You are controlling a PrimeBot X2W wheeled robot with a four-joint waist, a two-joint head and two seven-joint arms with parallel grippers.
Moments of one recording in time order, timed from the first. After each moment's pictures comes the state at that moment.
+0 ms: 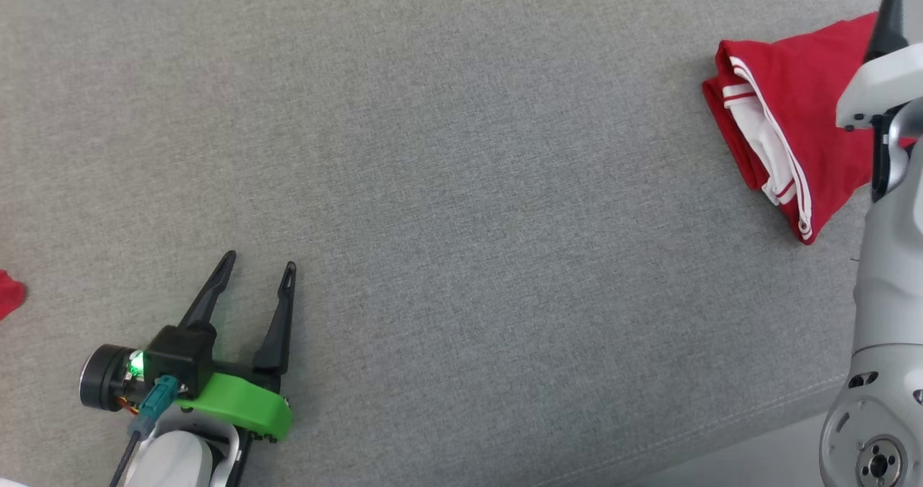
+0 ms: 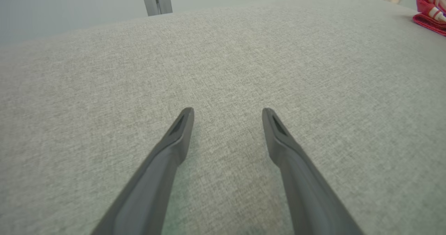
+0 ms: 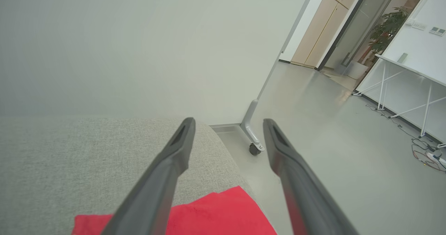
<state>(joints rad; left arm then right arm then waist) -0.17 0.25 -0.24 0.24 -0.22 -0.13 -0.26 -0.93 -0.05 -0.60 0.64 -0.49 0.13 -0.26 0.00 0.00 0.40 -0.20</state>
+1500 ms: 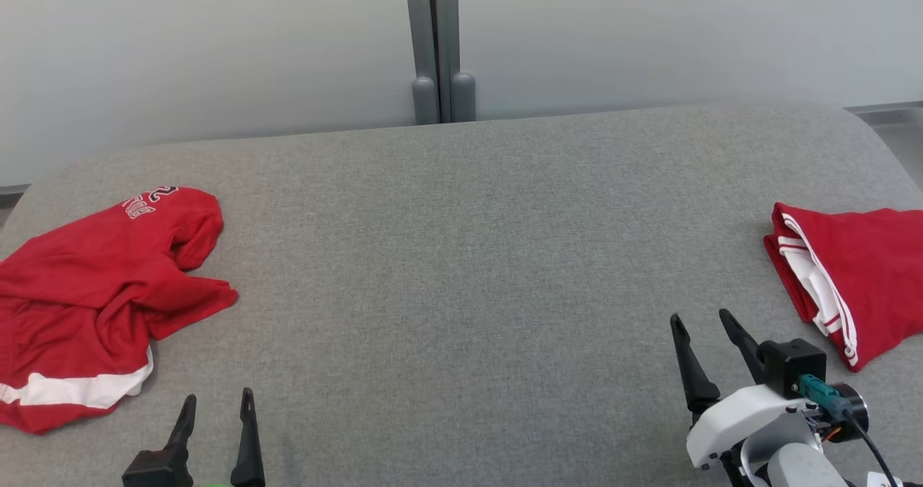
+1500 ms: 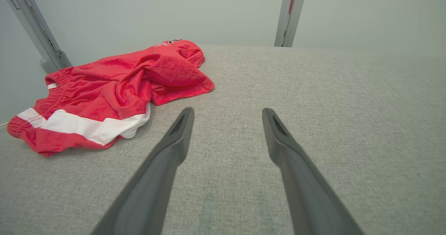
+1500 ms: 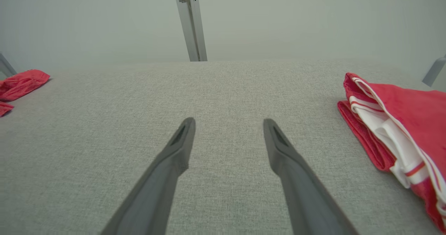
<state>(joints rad) 0.07 0.05 0.06 0.33 -0.13 -0.13 -0.26 -0.16 -0.05 0.02 0.46 0.15 0.13 -0.26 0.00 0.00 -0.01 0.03</state>
